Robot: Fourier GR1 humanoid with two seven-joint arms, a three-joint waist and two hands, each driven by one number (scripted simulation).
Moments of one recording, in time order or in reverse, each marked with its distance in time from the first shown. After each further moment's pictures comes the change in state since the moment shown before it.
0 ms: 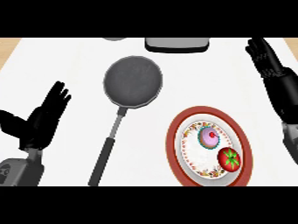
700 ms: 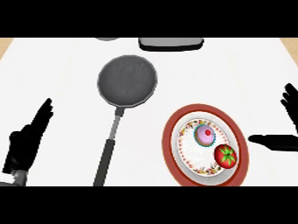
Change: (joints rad) left arm 0.154 0.129 -0.096 -0.108 -0.281 0.144 0.045; right arm 0.335 -0.066 -0.107 0.067 -0.071 -0.099 0.251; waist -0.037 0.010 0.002
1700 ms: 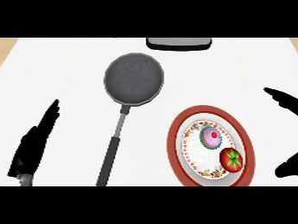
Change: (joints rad) left arm 0.027 -0.029 -0.032 -0.110 -0.094 0.011 0.090; right arm -0.126 -0.326 0.109 -0.290 0.027 0.470 0.462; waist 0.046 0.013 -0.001
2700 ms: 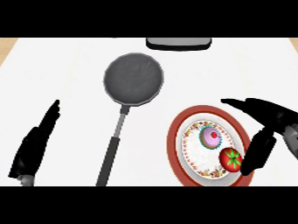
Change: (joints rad) left arm 0.015 -0.048 0.037 -0.026 -0.059 -0.031 0.020; right arm -0.291 0.218 0.228 0.117 0.039 0.226 0.387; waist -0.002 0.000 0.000
